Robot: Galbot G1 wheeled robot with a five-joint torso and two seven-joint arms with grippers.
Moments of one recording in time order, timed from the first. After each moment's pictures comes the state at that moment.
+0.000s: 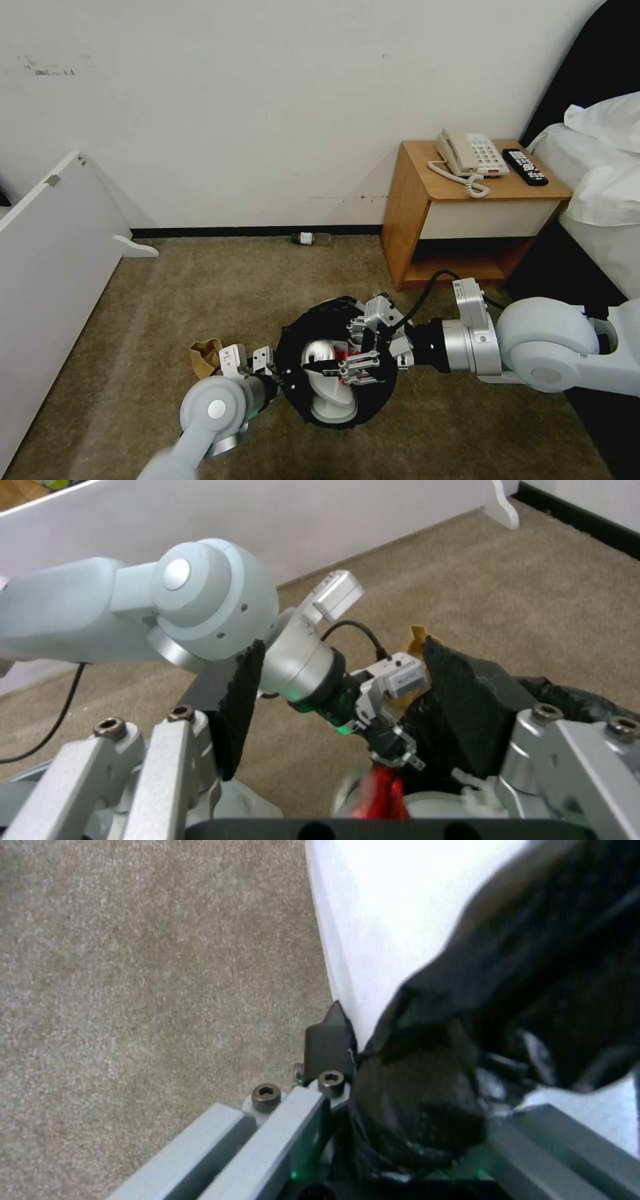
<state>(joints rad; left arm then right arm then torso) 1.25 -1.18 -0.18 -2.02 -1.39 0.74 -0.78 -2.19 -0.42 1.22 2.30 1.46 0.04 -0.25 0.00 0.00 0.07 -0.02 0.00</state>
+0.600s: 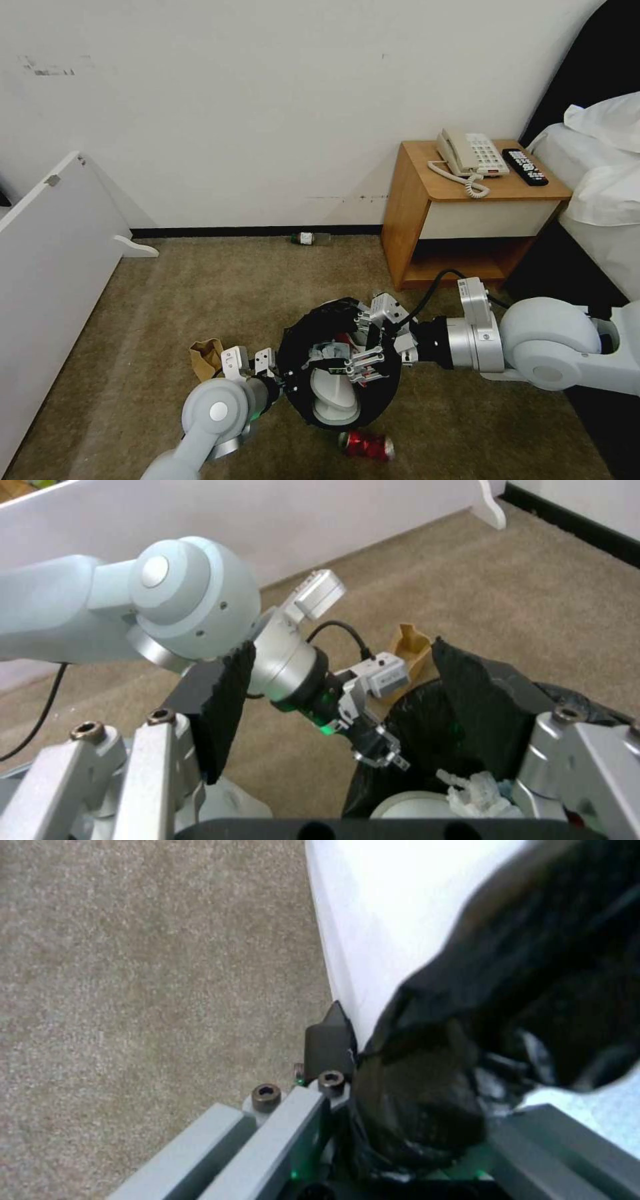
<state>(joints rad) 1.25 -1.19 -0.17 -2.02 -1.38 0.74 -0.77 -2.20 -0.40 1.21 2.29 1.44 0.04 -0.25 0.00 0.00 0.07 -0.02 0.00</state>
